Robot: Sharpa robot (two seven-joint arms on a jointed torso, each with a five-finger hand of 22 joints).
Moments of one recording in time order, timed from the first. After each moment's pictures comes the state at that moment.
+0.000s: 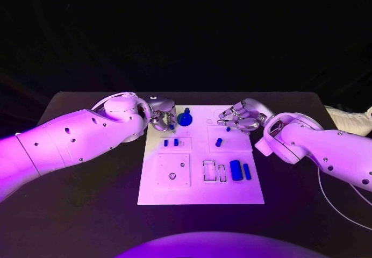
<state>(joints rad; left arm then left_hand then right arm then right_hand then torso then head) 1.20 -0.62 0.04 1.31 -1.62 0.02 -0.09 1.42 -0.19 0.61 -0.04 0.07 1.15 0.13 0.09 0.09 1.23 0.06 0.19 0.08 1.47 -0.02 1.36 1.14 0.11 1.45 0.08 1.06 1.31 1.02 -0.89 0.14 1.54 -1.03 -0.32 -0.06 1.36 -0.04 -0.02 0.26 0.25 1.01 0.14 0.07 0.07 1.28 0.05 0.89 1.03 1.46 -0.02 1.42 1.31 0.12 1.23 0.09 1.17 0.90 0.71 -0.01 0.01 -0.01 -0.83</state>
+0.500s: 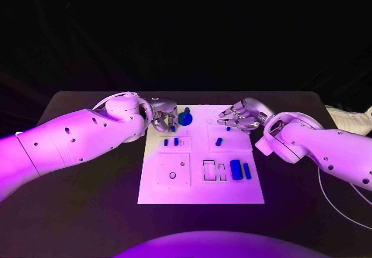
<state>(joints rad) 1.20 -0.62 0.04 1.32 -1.62 0.05 -0.09 1.42 -0.19 0.60 -0.04 0.07 1.16 0.13 0.09 0.09 1.23 0.06 0.19 0.09 1.47 -0.02 1.36 1.14 0.11 1.45 0.08 1.06 1.31 1.02 -0.89 0.14 1.54 -1.03 -0.32 -0.06 1.36 -0.04 -0.02 0.26 0.25 1.01 0.14 0.07 0.07 1.28 0.05 0.89 1.03 1.46 -0.02 1.42 1.31 0.12 1.23 0.09 1.17 0.90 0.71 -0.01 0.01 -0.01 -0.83</state>
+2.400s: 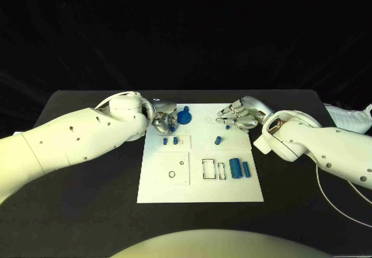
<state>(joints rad) 1.20 -0.59 0.03 1.29 -1.62 0.10 -0.13 1.38 -0.20 0.54 -0.01 0.07 1.14 0.14 0.07 0.07 1.21 0.07 0.13 0.09 1.47 -0.02 1.35 1.11 0.11 1.44 0.09 1.01 1.31 1.02 -0.88 0.14 1.54 -1.03 -0.32 -0.06 1.36 -0.04 -0.02 0.26 0.25 1.01 0.14 0.07 0.07 1.28 0.05 0.89 1.03 1.46 -0.02 1.42 1.31 0.12 1.23 0.08 1.17 0.90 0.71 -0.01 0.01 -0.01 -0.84</state>
